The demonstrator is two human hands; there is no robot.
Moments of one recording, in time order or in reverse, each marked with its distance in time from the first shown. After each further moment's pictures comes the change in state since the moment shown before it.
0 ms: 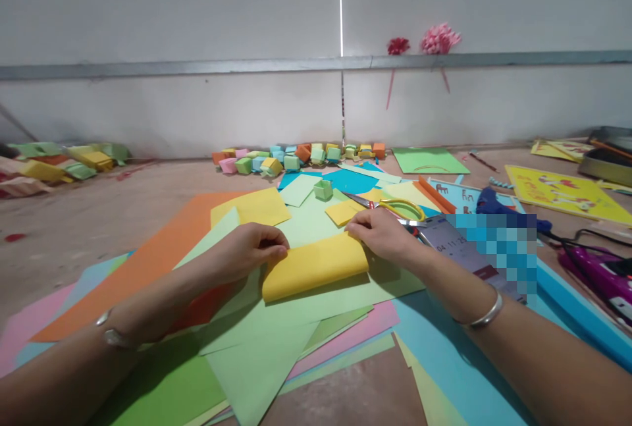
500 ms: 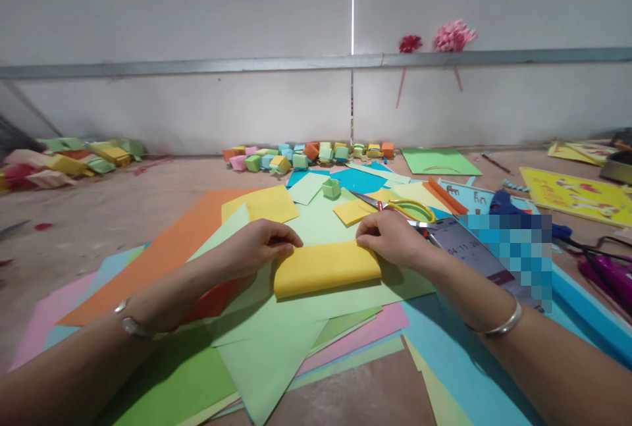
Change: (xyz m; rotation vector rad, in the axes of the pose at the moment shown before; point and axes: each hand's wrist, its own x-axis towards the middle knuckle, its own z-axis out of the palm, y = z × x) left_hand -0.003 0.002 -0.002 0.005 -0.027 0.030; right_hand 0.000 0.001 -0.004 -0.173 -0.053 -0.077
